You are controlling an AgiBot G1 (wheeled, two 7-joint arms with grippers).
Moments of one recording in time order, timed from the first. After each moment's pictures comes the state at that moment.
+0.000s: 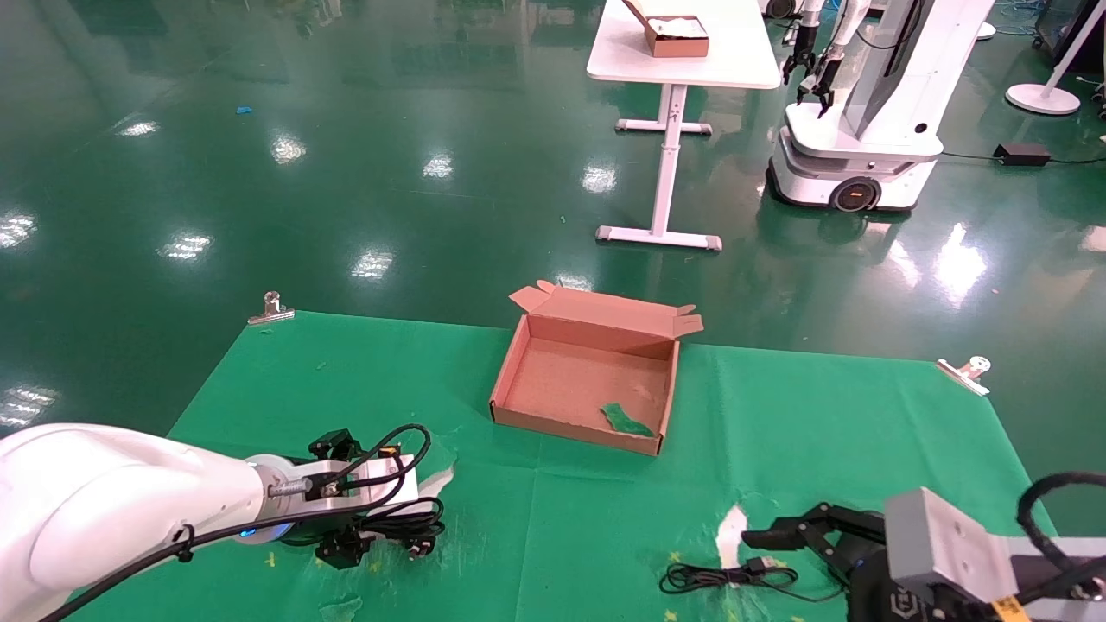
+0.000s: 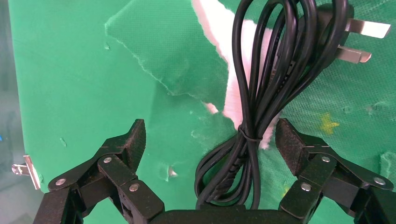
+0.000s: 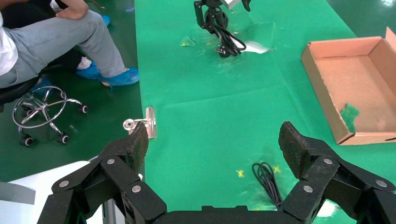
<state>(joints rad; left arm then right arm) -1.36 1.09 0.80 -1.16 2.46 1.17 -0.63 1.07 -0.51 -0.39 1.33 -1.09 -1.40 0.27</state>
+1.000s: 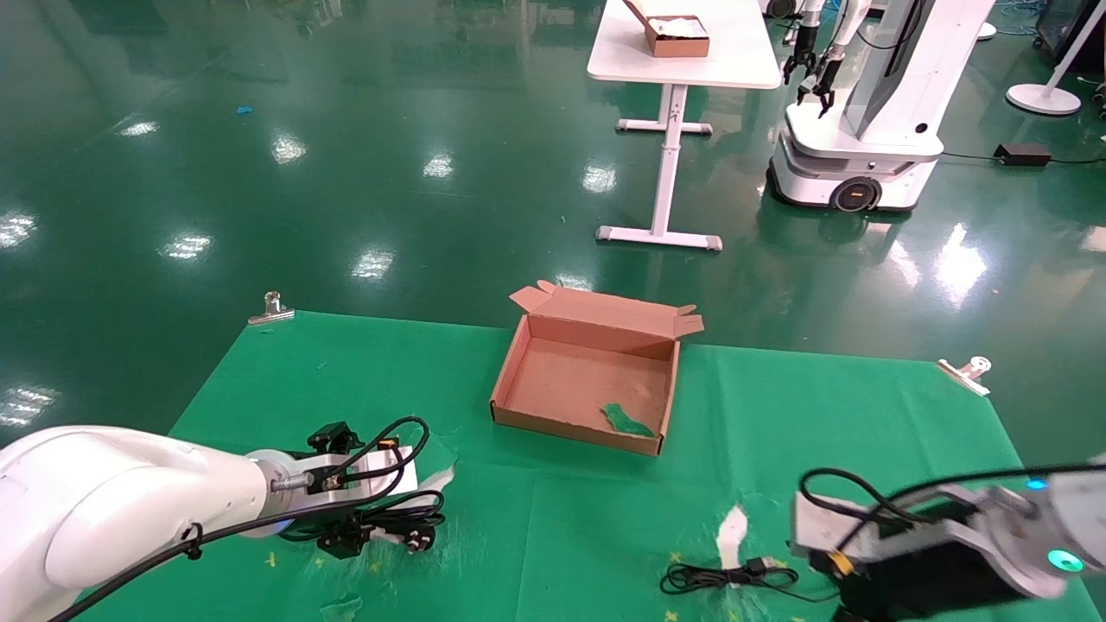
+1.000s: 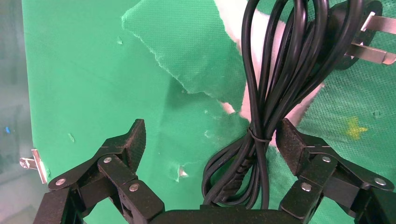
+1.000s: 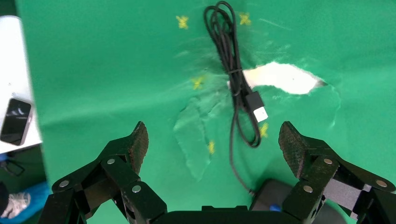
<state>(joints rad) -1.36 1.10 0.81 -1.12 2.50 1.13 -0.64 1.46 -0.85 -0.70 0.93 -1.76 -1.47 0.28</state>
